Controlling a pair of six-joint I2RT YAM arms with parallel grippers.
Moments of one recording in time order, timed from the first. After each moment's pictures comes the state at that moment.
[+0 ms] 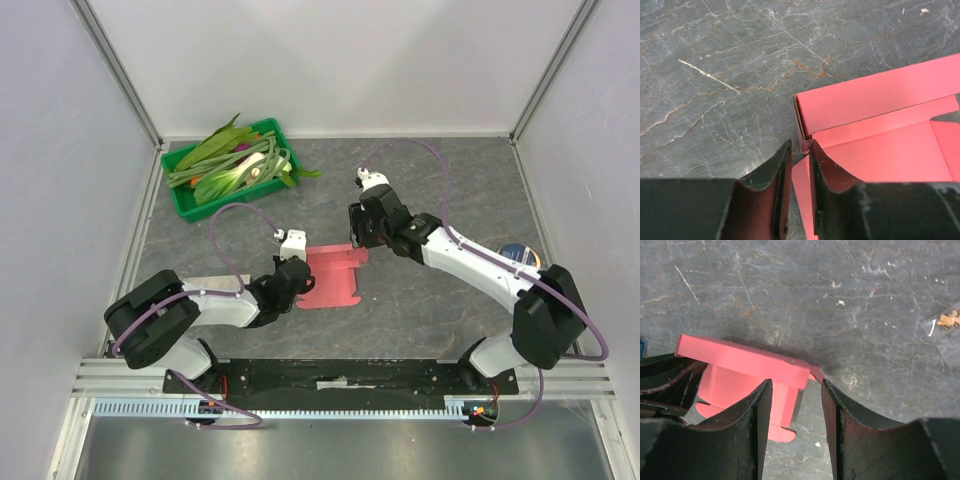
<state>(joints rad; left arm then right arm) -0.91 1.48 0.46 0.43 -0.62 -0.42 0.70 1.46 1.08 -0.38 0.18 0.39</state>
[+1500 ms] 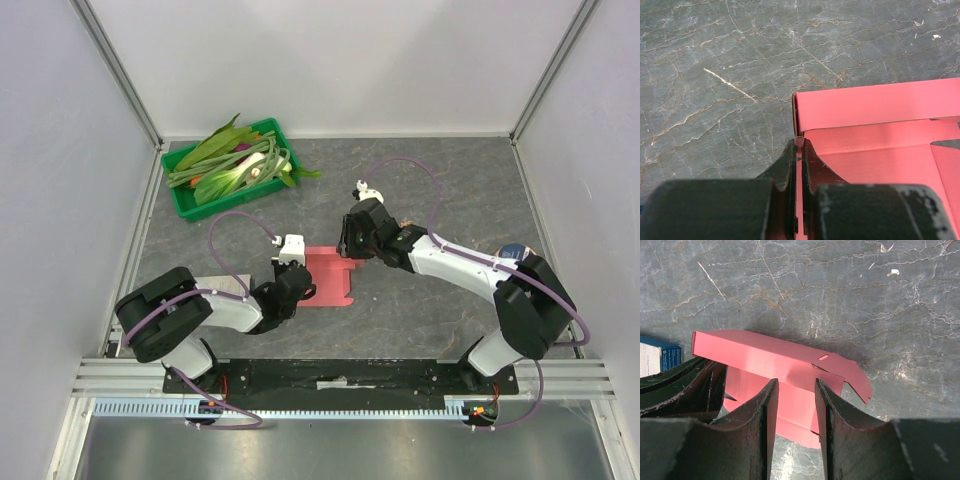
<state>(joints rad) -0.95 1.55 0.41 0.62 -0.78 -0.39 0.75 1.56 1.02 -0.24 0.11 0.63</state>
